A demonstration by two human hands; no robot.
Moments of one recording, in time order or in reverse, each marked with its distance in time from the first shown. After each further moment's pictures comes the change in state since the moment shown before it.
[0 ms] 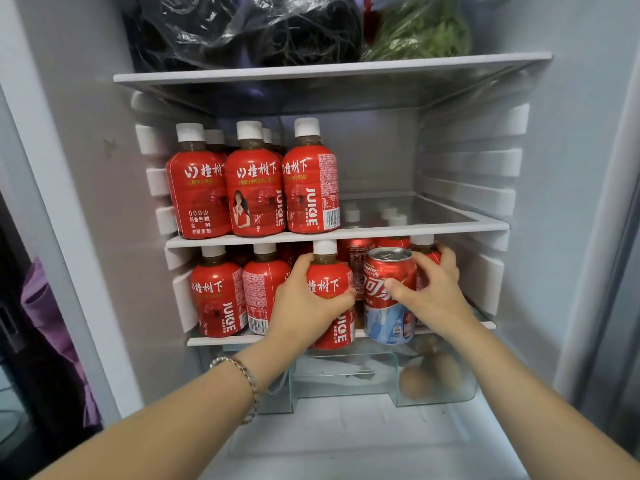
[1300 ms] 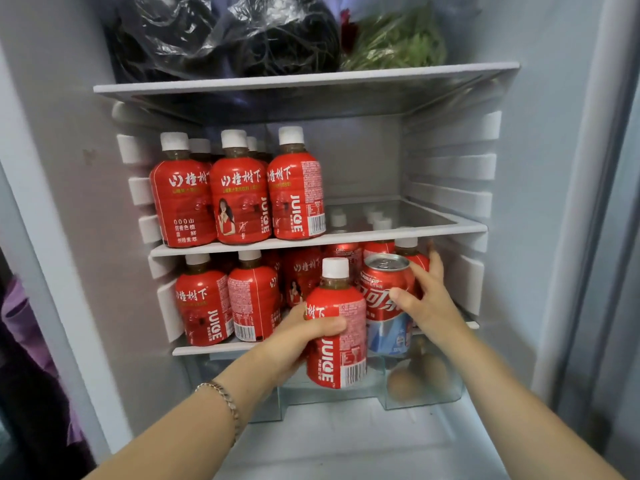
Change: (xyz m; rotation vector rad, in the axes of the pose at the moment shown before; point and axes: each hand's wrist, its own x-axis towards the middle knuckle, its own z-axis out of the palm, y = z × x) left_hand -0.014 -0.016 -0.001 -0.530 -0.530 -0.312; right_hand -0.008 0.016 -0.005 0.257 -0.125 -0.082
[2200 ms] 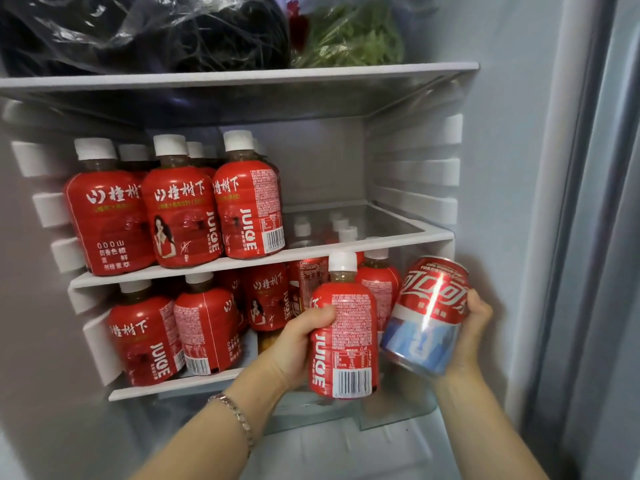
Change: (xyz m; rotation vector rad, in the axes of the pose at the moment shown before) left_hand 0.049 0.002 0.036 -0.345 -0.297 -0.073; right_hand -0.014 0.006 -0.019 1.289 0.178 0.191
